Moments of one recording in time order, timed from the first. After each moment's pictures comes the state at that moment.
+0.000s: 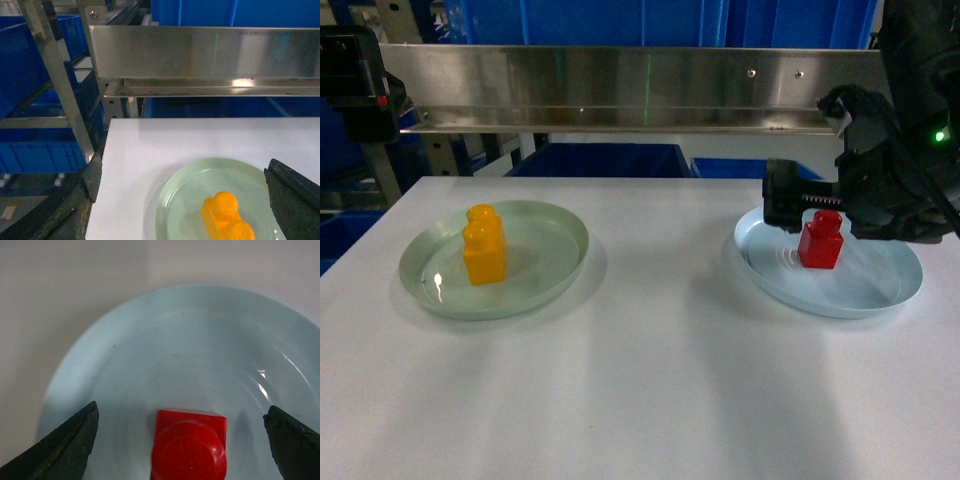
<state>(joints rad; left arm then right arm) -0.06 1.49 0.71 0.58 -0.07 -0.02 0.19 2.08 1.33 -0.03 0.02 0.22</state>
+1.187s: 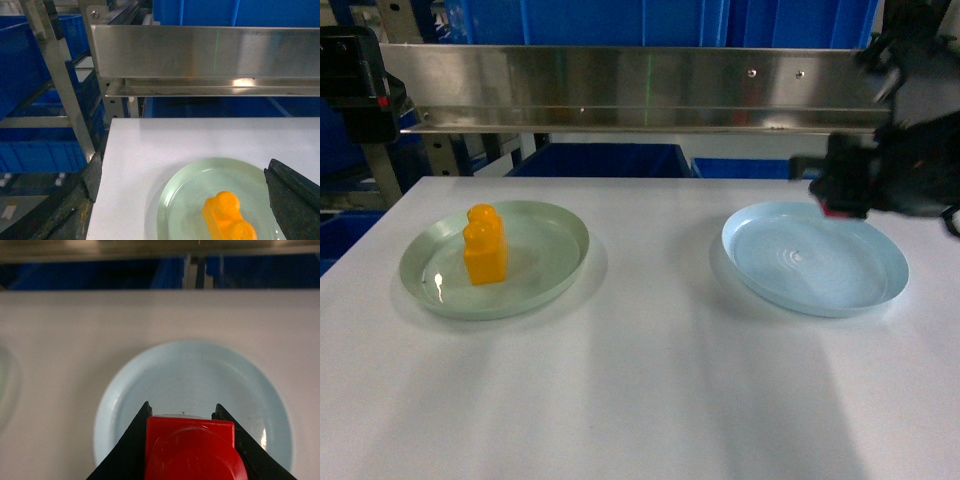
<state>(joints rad) -0.06 1.49 0.71 0.58 -0.07 -0.02 0.18 1.82 1.06 0.23 -0.04 0.14</state>
